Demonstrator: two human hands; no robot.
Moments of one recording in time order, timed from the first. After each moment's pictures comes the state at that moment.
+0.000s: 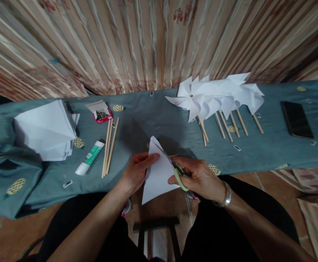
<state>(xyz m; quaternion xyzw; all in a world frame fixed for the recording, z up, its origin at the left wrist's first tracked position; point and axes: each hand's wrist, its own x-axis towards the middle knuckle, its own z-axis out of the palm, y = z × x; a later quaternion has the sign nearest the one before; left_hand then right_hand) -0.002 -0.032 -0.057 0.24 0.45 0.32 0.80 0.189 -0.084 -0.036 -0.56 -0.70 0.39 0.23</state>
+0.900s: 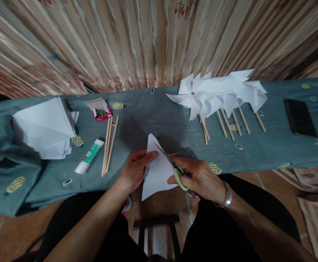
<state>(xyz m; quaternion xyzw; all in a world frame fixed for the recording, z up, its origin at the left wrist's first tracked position) -0.002 -0.030 -0.056 0.24 0.44 0.34 0.80 0.187 -0.084 -0.034 -0.55 -0.72 0.38 0.20</state>
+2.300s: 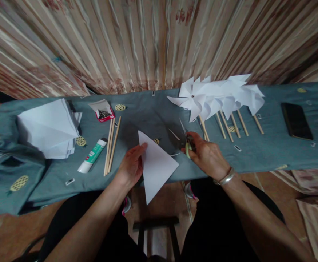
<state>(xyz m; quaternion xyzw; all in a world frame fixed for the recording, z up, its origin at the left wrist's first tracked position) -0.008 -0.020 -0.057 0.17 0.46 0.43 0.76 0.216 -0.051 -0.048 -0.67 -0.72 0.12 0.14</state>
